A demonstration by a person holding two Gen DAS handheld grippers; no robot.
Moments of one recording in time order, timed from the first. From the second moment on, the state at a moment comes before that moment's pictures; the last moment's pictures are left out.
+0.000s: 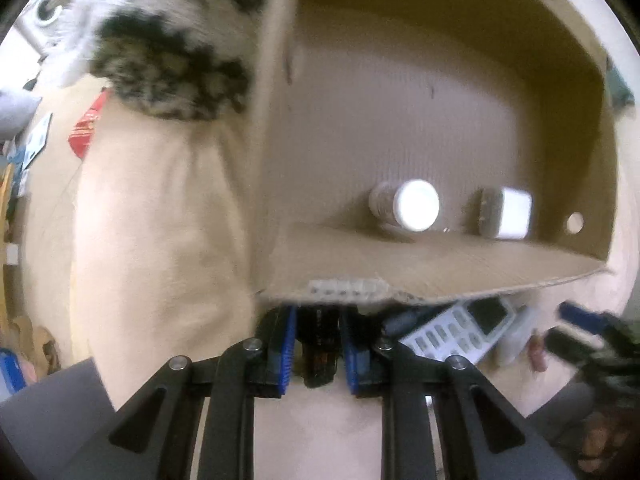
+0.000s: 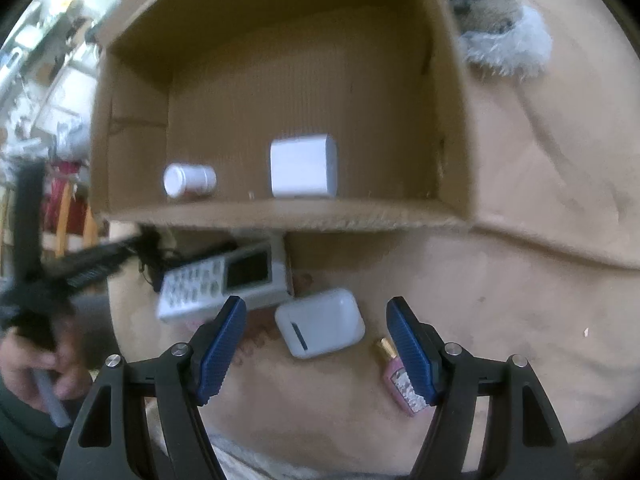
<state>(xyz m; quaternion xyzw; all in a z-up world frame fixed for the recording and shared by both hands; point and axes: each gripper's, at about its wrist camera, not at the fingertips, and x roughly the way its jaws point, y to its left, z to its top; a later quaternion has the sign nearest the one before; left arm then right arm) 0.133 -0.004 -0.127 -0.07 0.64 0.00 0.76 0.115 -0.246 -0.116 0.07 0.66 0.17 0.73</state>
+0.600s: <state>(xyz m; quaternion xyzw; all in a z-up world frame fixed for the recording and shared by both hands) 0.105 0.019 -0.105 -0.09 0.62 0.02 0.78 0.104 -0.197 -0.143 -0.09 0.67 0.19 0.71</state>
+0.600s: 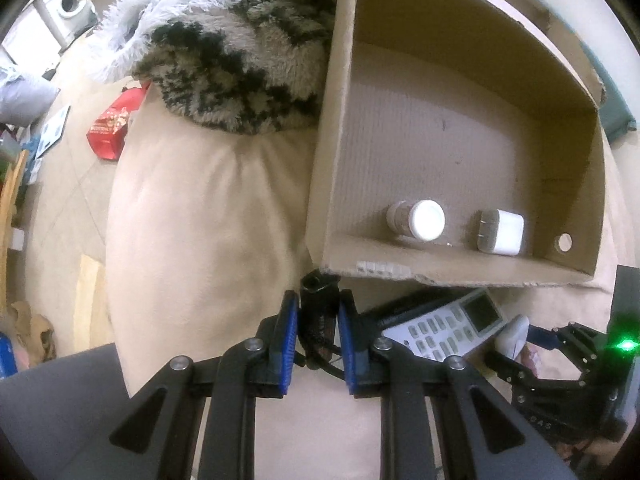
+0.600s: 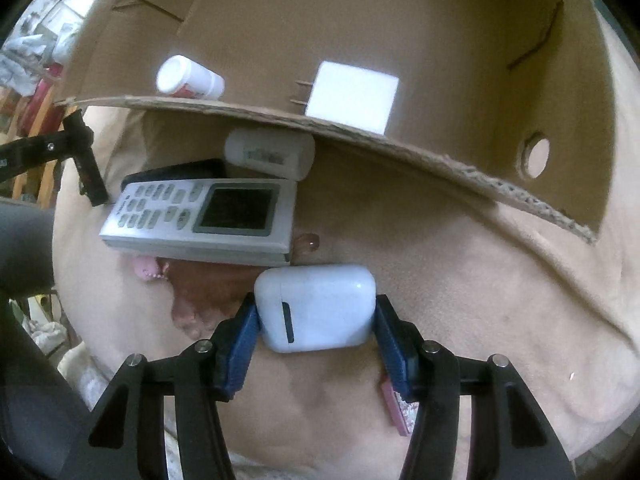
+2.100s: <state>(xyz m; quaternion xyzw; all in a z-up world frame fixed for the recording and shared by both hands) 0.128 -0.013 0.005 -0.08 0.54 -0.07 0.84 0.125 -0.221 0.006 0.01 0.52 0.23 0.82</state>
